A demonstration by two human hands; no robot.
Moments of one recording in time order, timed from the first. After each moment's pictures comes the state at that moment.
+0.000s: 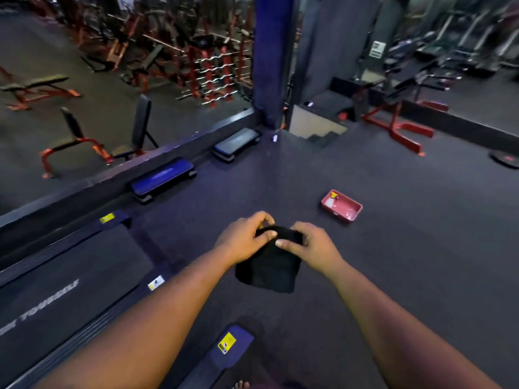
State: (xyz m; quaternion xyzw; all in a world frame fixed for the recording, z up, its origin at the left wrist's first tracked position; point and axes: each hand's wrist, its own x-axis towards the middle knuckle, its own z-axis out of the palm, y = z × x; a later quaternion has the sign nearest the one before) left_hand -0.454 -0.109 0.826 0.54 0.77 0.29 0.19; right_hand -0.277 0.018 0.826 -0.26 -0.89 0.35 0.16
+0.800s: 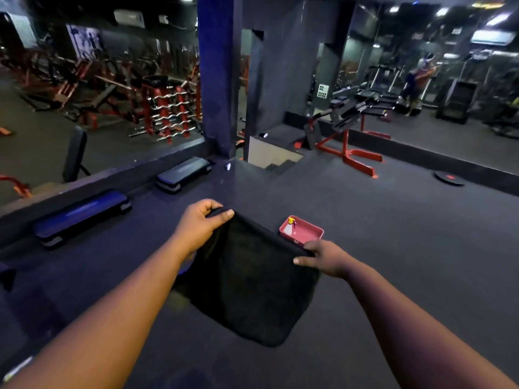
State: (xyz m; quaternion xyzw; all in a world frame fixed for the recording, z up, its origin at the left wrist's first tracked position) left_hand -0.421 0.181 0.643 0.40 0.69 0.56 0.19; right_hand -0.147 0.358 0.615 -0.36 -0.90 0.26 -0.01
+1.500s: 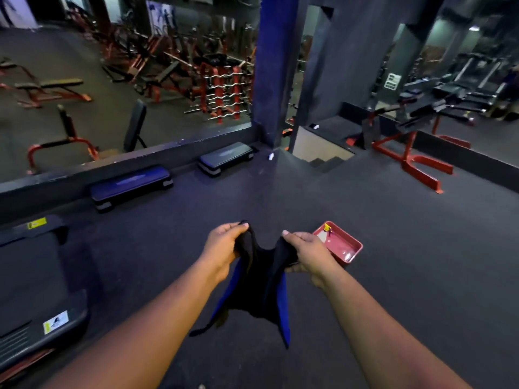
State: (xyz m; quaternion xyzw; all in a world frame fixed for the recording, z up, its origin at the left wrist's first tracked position) left_hand -0.429 0.267 0.590 0.06 0.59 0.72 0.36; right_hand -0.285 0.399 0.609 -0.38 -0.65 0.65 0.11
